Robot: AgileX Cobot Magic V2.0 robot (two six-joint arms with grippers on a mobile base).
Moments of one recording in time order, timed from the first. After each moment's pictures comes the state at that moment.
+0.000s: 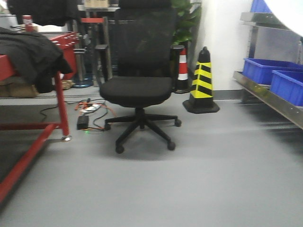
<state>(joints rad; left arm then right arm) -0.02 -0.01 0.03 -0.13 0.05 0.16 0.06 0.24 -0.35 0.20 0.11 -0.16</state>
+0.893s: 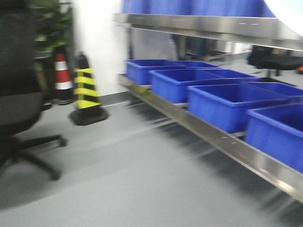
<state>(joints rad) -0.02 -0.01 0.03 -0.13 0.05 0.16 0.06 0.24 -0.35 0.20 0.11 -0.16</state>
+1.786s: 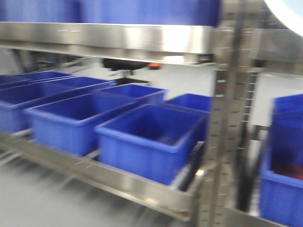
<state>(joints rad) -0.02 -0.01 0.03 -0.13 0.05 0.16 0.06 0.24 -0.35 0.20 0.11 -0.16</state>
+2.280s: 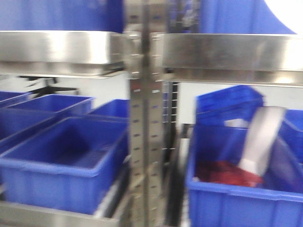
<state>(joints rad) -0.02 -0.01 0.03 -0.13 0.05 0.16 0.06 0.24 -0.35 0.20 0.11 -0.16</state>
